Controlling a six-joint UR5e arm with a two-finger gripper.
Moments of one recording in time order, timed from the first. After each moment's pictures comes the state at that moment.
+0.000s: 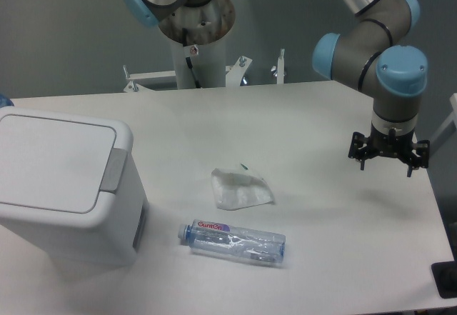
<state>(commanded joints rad) 2.79 -2.05 -1.57 -0.84 1.60 1.12</state>
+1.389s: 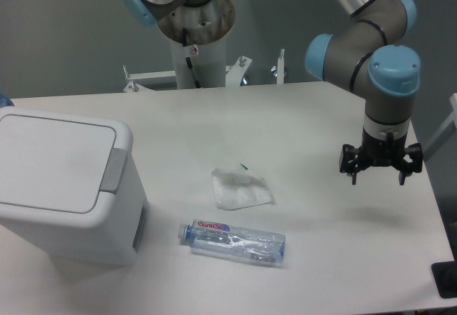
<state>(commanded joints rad) 2.75 -2.04 -1.56 -0.79 1.46 0.82</state>
